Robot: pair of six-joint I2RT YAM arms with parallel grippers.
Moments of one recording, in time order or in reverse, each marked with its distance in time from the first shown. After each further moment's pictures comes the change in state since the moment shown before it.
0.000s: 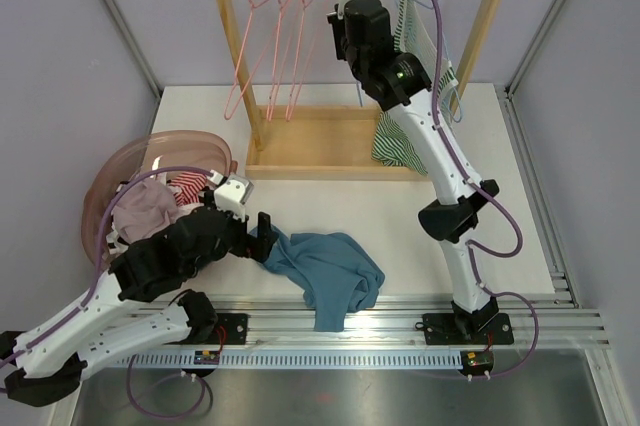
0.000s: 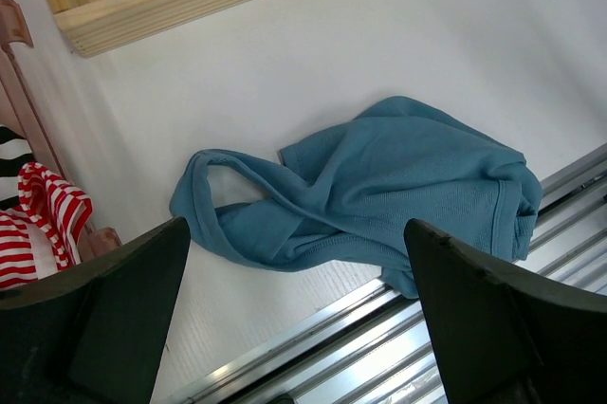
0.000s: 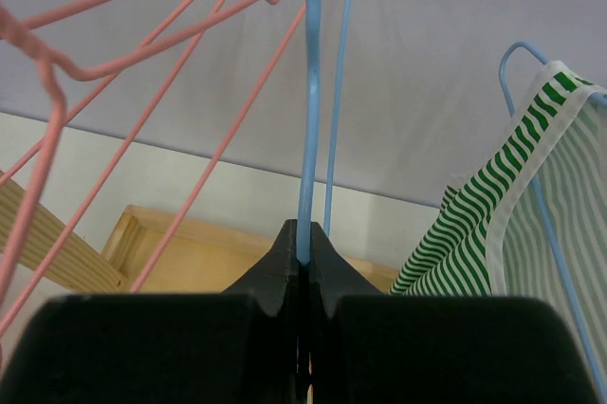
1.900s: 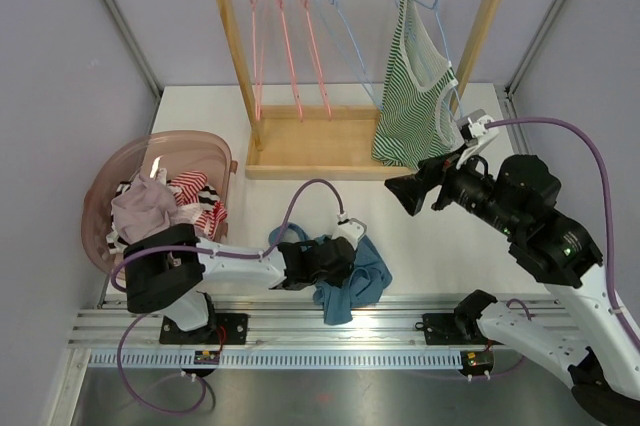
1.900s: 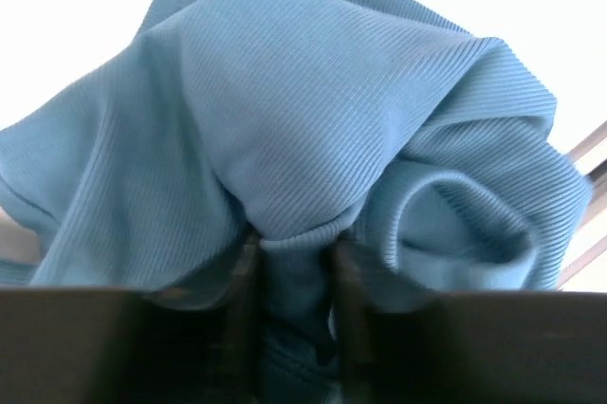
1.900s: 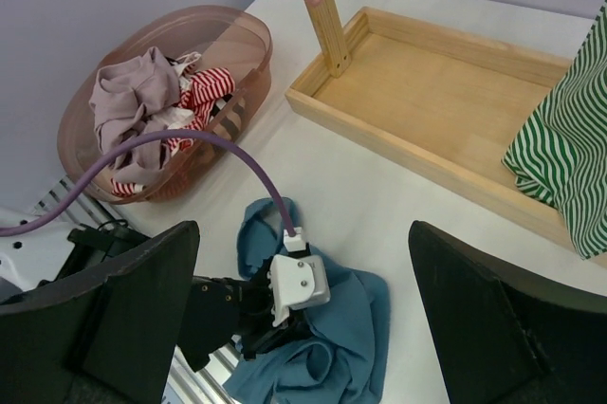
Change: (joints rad) left arm -0.284 0.945 -0.144 0.730 0.083 -0.177; right arm -0.011 -1.388 -1.507 0.105 -0.557 0.315
